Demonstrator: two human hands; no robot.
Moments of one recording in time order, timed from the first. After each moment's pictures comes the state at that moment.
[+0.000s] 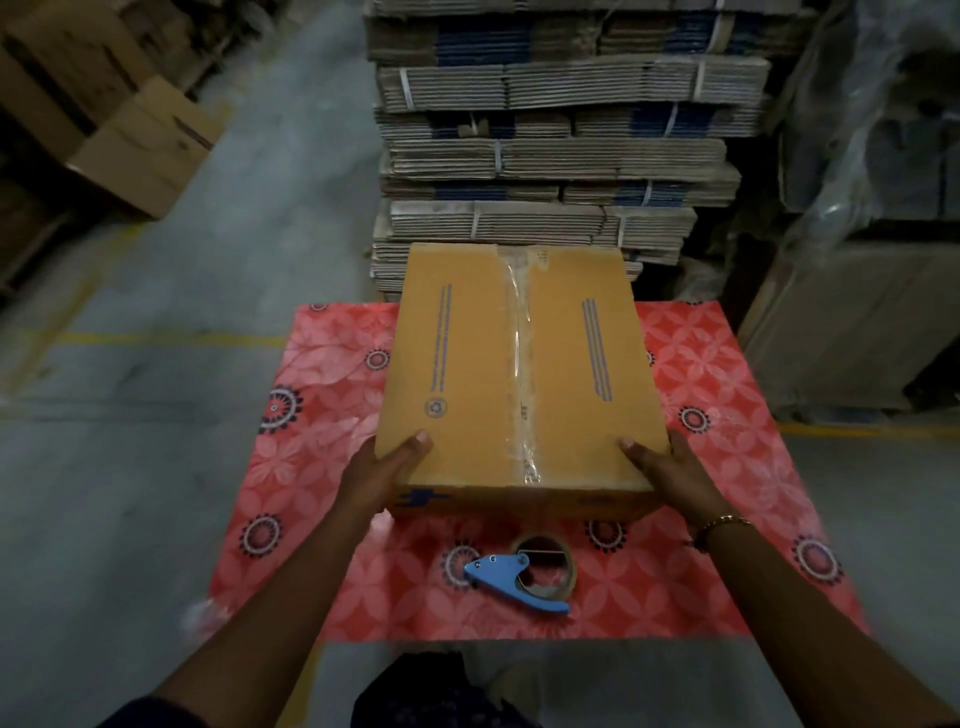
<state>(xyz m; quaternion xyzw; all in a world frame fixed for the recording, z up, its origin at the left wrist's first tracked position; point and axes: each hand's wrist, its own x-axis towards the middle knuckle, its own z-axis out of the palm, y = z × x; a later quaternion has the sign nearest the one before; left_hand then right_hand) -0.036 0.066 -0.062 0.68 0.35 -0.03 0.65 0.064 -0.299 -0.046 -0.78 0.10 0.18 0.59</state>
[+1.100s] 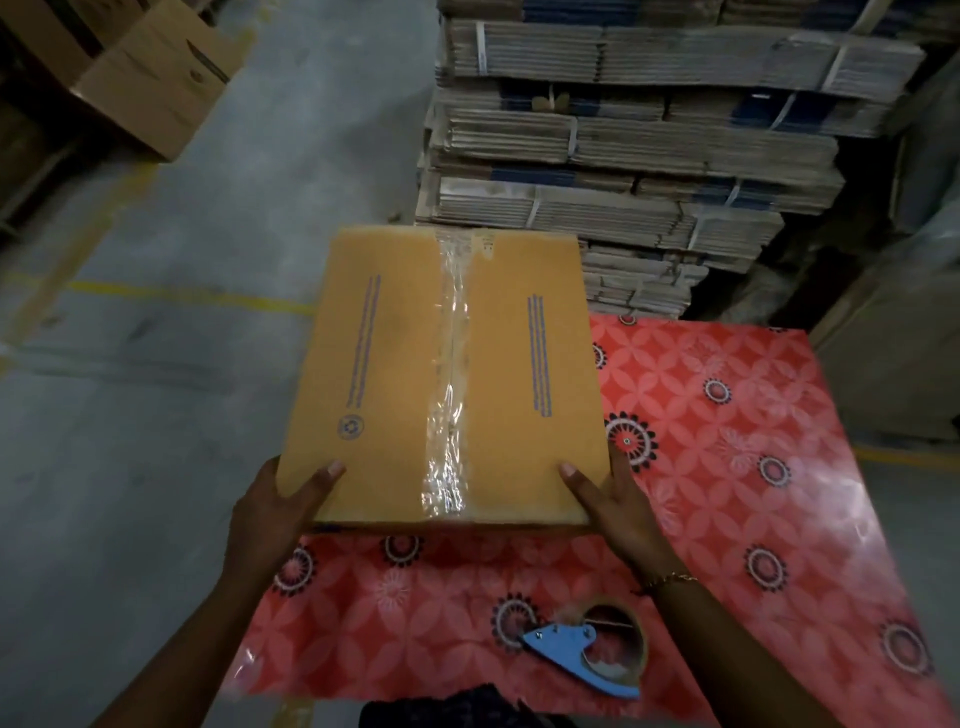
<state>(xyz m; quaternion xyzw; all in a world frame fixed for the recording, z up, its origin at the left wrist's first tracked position) -0.067 0.232 -0.080 0.78 0.42 0.04 0.46 0.069 -0.134 -0.051 -0.77 0.02 0.23 0.59</state>
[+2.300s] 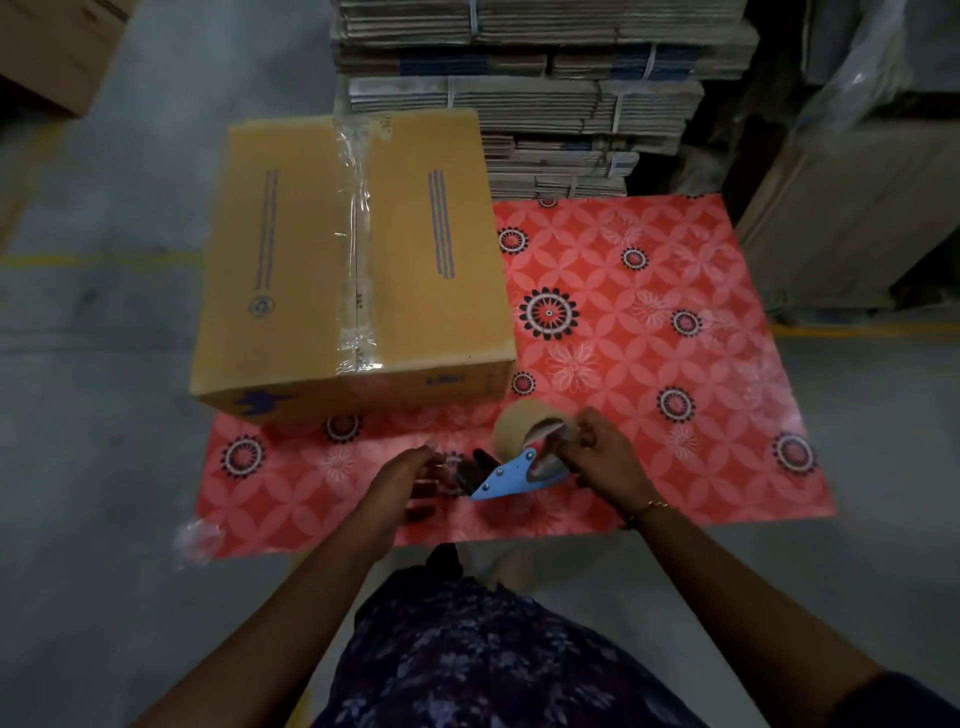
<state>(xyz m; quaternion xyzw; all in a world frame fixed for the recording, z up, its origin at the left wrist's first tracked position) -0.107 -0.003 -0.082 0.57 0.43 -0.24 0.65 -0.027 -0.260 -0.088 -0.85 0.03 0.22 0.48</state>
